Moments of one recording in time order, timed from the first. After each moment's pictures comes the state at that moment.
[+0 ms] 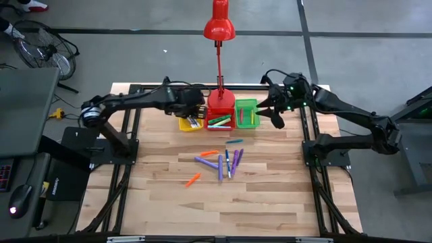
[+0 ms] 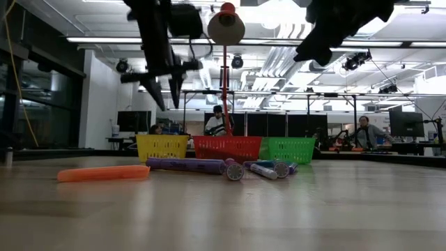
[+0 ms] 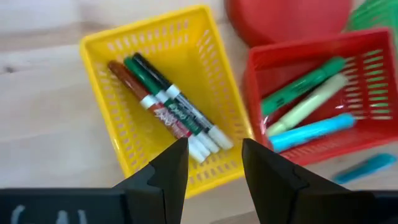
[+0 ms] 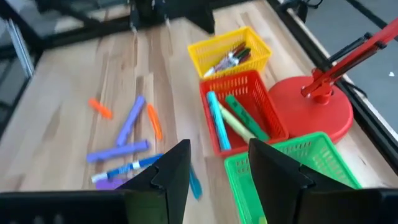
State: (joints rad) left arm 0.33 1.58 1.28 -0.89 -0.25 -1.04; right arm -0.58 1.05 0.92 -0.49 -0.44 -0.10
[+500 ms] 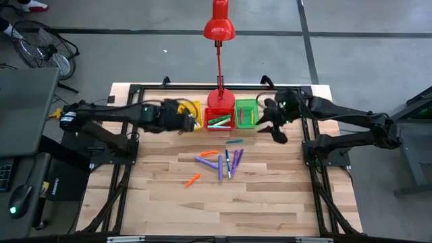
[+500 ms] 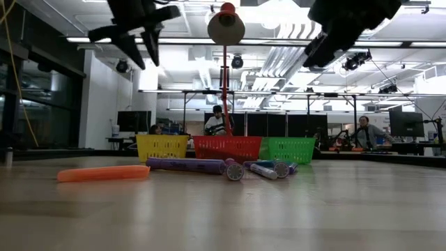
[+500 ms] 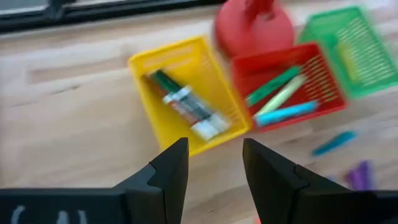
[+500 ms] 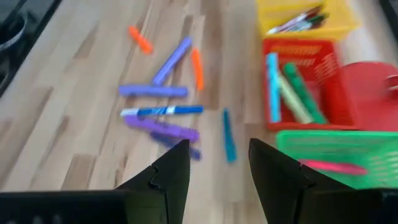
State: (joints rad) left arm 0.00 1.33 1.25 -1.11 -0.59 -1.26; right arm -0.37 1.06 0.87 -0.58 -0.40 -0.27
